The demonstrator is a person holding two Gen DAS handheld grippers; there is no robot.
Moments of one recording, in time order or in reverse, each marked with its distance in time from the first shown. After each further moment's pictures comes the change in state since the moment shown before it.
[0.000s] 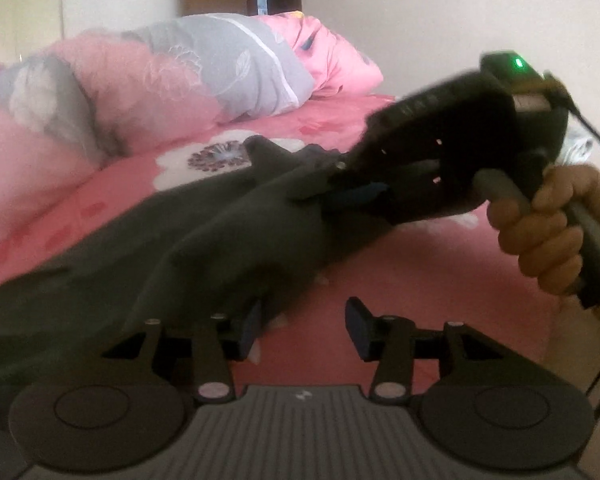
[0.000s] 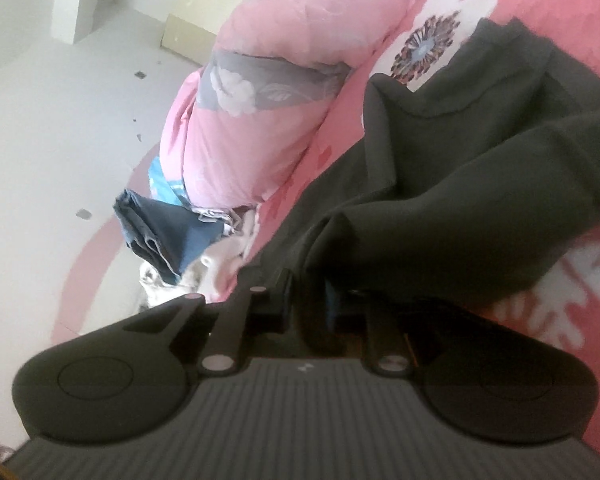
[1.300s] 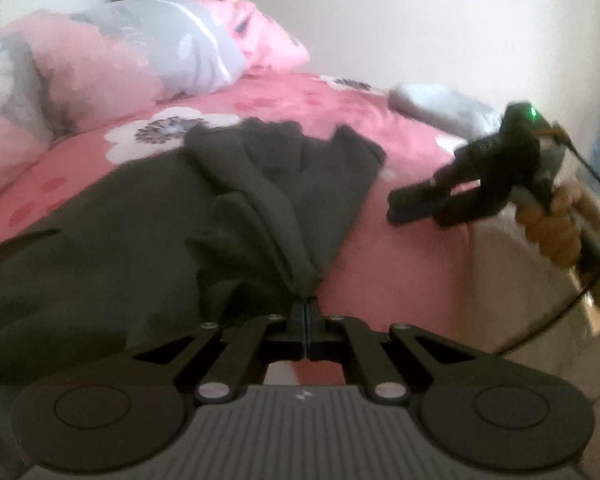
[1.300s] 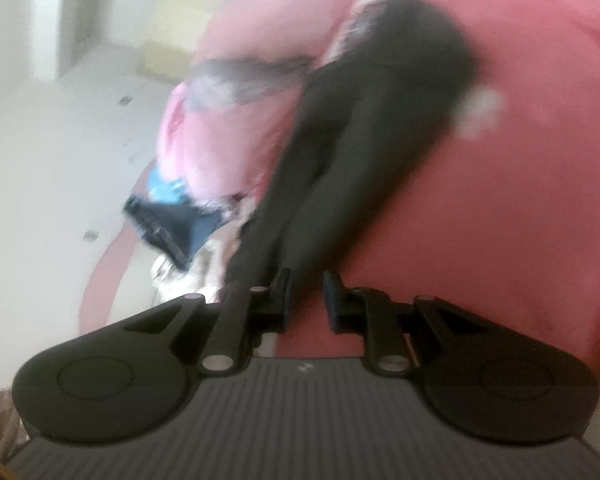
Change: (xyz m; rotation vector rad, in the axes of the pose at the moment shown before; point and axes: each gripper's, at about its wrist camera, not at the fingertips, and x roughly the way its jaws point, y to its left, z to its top) left arm -0.059 0.030 -0.031 0.062 0.071 -0.286; right arm -0.108 -0.013 -0.081 0.159 -0.049 -0.078
